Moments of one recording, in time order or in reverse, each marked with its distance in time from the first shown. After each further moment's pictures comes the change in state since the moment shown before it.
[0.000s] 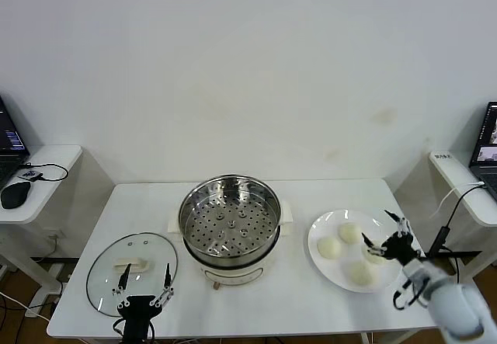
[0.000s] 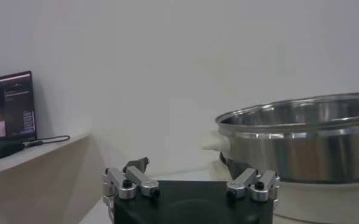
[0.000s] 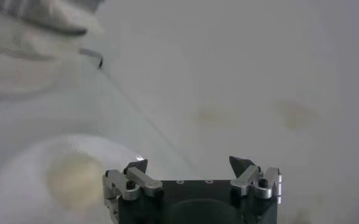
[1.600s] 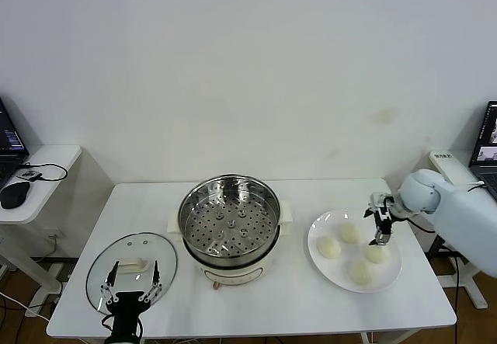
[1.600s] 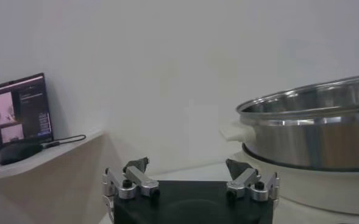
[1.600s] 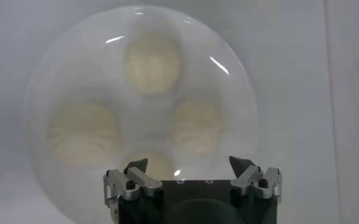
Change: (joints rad) left arm -0.027 0.020 -0.056 0.024 -0.006 0.024 -0.005; right arm 1.065 -0.038 -1.208 -0.547 0.113 -0.092 -0.557
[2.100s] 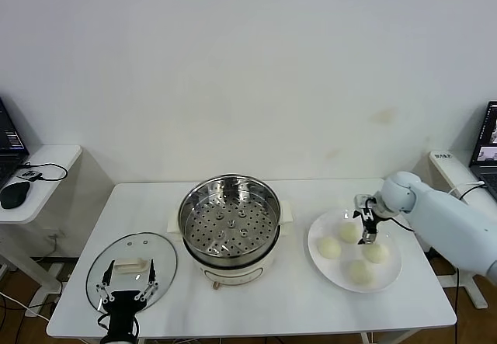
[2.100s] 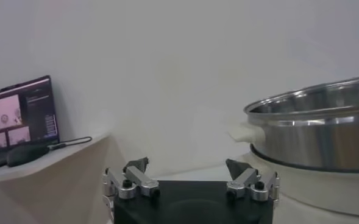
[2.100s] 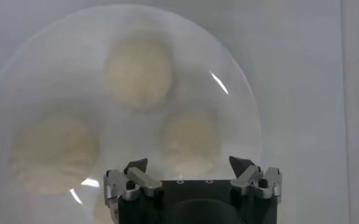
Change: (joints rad) left arm -0.005 0.001 -0.013 0.008 -0.002 -0.008 0.000; right arm -0.002 0.103 -0.008 -0.111 -0.047 0.006 0.005
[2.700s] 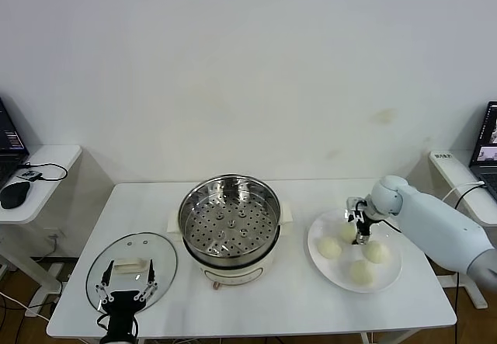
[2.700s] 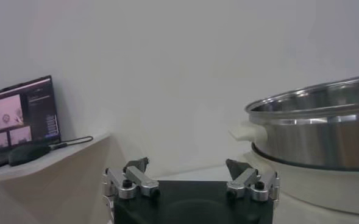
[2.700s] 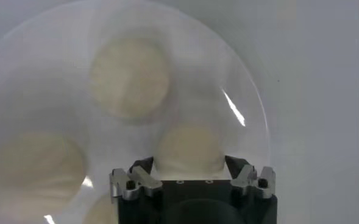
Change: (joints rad) left arm -0.001 -0.001 -0.003 0.005 0.000 -0.008 -0.002; right arm -0.011 0.039 0.008 -0.049 -0.018 -0.002 0.009
